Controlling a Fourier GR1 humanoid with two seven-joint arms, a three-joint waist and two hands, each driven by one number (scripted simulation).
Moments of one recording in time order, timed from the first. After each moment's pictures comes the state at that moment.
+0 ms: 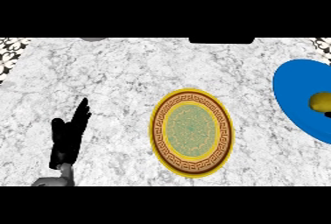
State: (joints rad) left arm -0.02 0.12 -0.02 -1.49 -0.07 0.13 0.22; right arm -0.60 -0.72 -0.62 -0.24 0.27 0.13 -0.63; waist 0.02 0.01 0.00
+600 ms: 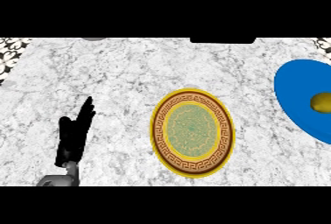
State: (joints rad) left arm -0.04 0.09 -0.03 -1.47 -0.10 0.15 0.22; right arm -0.57 -0.78 -0.61 -0.18 0.26 0.10 -0.65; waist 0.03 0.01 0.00
